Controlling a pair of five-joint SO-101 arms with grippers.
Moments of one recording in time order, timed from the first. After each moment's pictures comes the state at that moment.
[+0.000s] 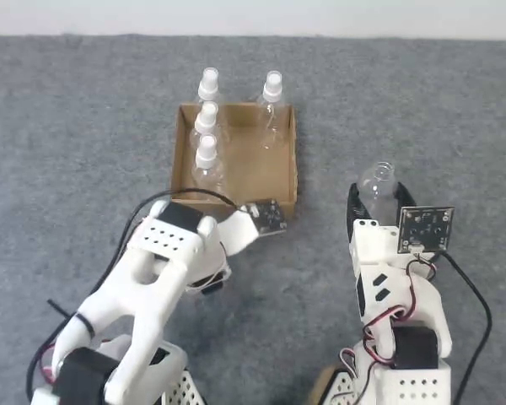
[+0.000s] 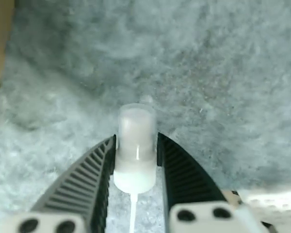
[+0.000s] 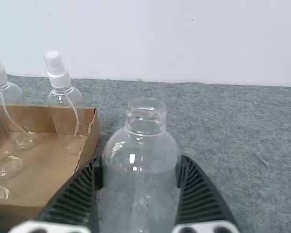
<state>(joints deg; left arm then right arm) 15.3 -21.5 49.1 79.2 -37.6 -4.7 -96.7 80.1 41.8 -0.3</state>
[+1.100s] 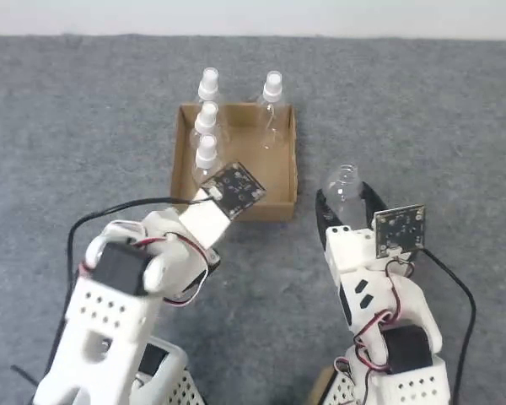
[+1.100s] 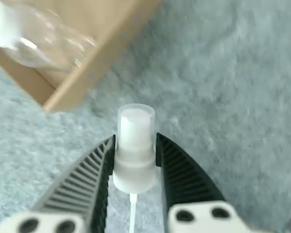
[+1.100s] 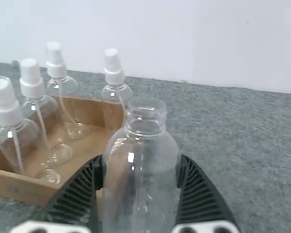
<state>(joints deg) 15.3 -52.2 41.8 89.5 -21.1 -16.2 -96.7 80.1 41.8 -1.7</state>
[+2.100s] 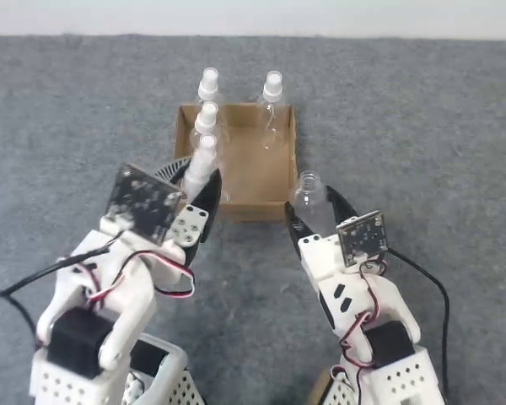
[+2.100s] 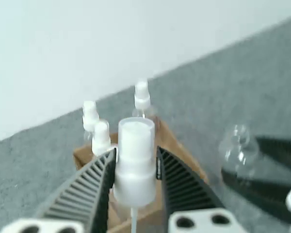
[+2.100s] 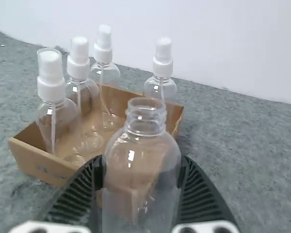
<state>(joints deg) 15.3 -72.0 41.8 64.0 -3.7 -25.1 -96.7 89.9 30.5 1.8</state>
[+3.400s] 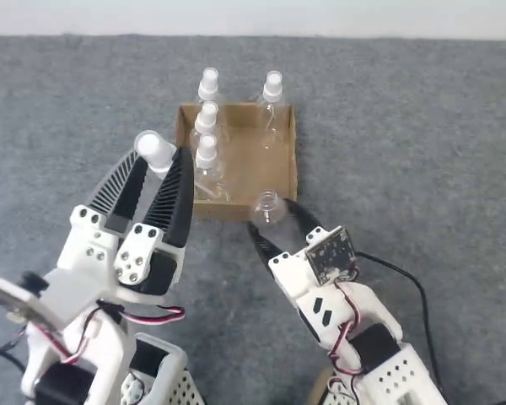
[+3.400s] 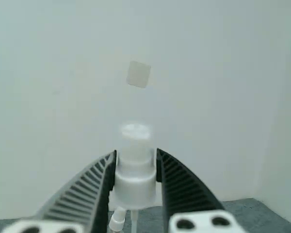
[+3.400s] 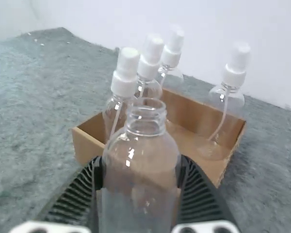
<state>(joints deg) 15.2 -90.0 49.3 42.3 15.8 -36.9 -96.7 95.3 22.6 2.2</state>
